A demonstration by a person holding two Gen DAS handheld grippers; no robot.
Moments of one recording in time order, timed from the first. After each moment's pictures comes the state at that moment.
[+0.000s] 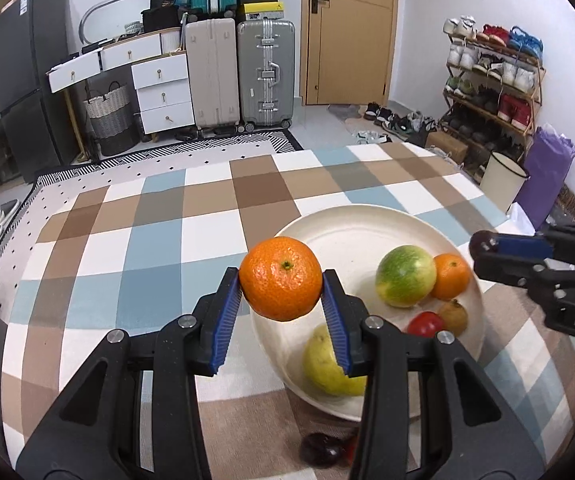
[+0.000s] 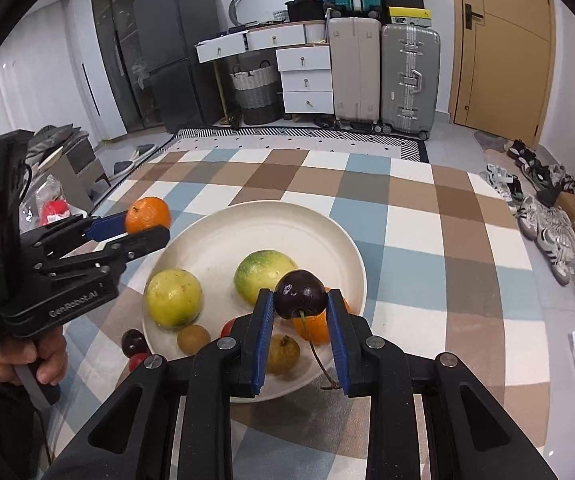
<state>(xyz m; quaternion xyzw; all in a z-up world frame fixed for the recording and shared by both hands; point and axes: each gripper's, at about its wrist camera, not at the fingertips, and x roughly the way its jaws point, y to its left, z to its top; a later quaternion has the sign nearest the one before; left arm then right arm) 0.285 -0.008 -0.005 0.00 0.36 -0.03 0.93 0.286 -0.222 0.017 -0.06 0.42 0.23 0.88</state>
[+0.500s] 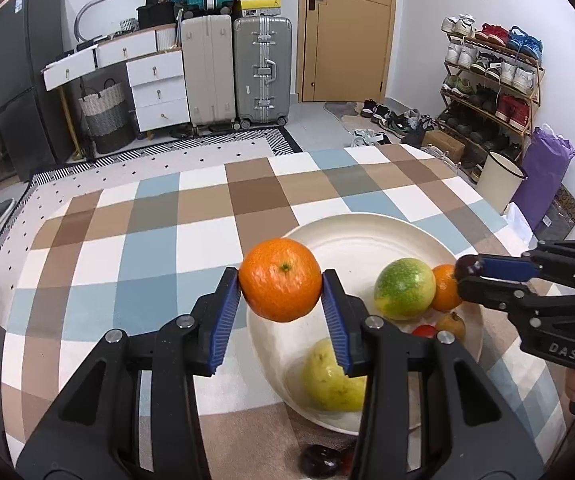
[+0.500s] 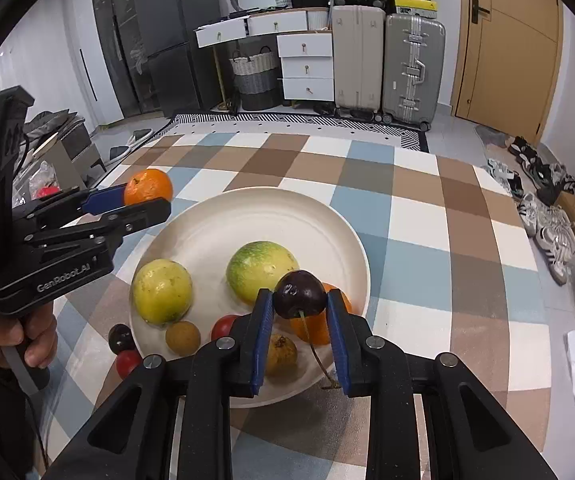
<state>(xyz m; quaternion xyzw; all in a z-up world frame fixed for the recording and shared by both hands) 0.298 -0.009 0.000 0.00 0.36 -0.05 0.93 0.295 -0.219 0.004 -0.08 0.43 0.22 0.87</state>
